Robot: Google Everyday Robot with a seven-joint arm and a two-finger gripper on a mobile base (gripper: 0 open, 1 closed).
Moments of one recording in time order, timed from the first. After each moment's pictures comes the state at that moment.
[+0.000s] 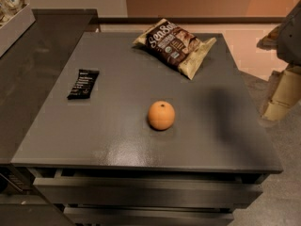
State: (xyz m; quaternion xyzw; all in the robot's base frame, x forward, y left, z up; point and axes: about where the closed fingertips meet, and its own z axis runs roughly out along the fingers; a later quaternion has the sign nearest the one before) arm 0.438 -0.217 0.976 -0.60 0.78 -0.03 0.16
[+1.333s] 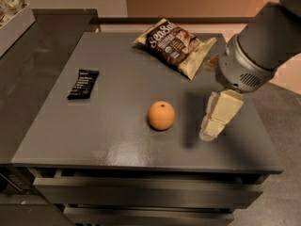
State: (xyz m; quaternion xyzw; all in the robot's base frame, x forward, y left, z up) arm 0.451 -0.124 0.917 -0.64 0.74 0.07 0.20
